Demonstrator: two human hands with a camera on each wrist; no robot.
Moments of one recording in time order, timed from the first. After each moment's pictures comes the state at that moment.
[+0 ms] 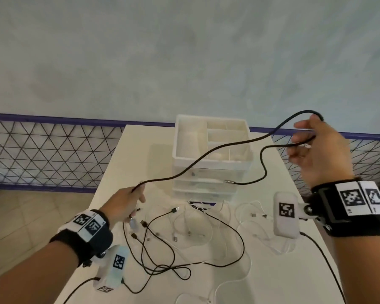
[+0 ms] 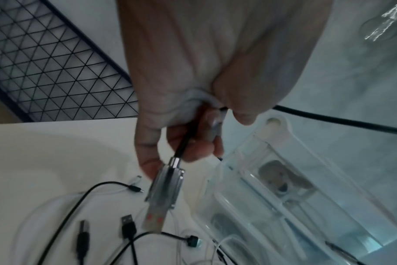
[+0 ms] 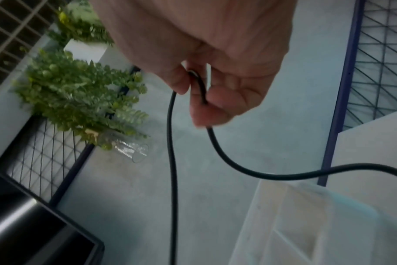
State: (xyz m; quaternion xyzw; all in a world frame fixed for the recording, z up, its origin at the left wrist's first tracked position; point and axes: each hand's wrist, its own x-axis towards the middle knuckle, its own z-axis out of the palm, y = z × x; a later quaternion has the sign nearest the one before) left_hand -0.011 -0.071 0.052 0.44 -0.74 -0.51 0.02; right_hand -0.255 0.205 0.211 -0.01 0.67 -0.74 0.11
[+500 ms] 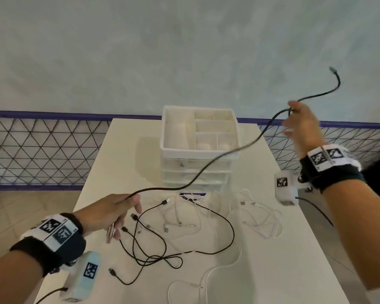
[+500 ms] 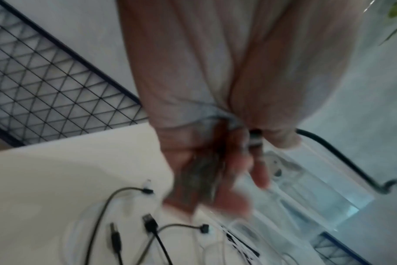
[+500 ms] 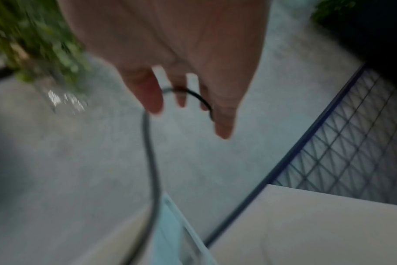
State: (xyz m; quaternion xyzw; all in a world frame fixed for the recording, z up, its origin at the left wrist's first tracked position) left_hand 0.018 -0.057 0.066 0.31 -0.75 -0.57 -0.12; right_hand -0.331 0.212 0.183 -0.09 0.82 -0.57 0.04
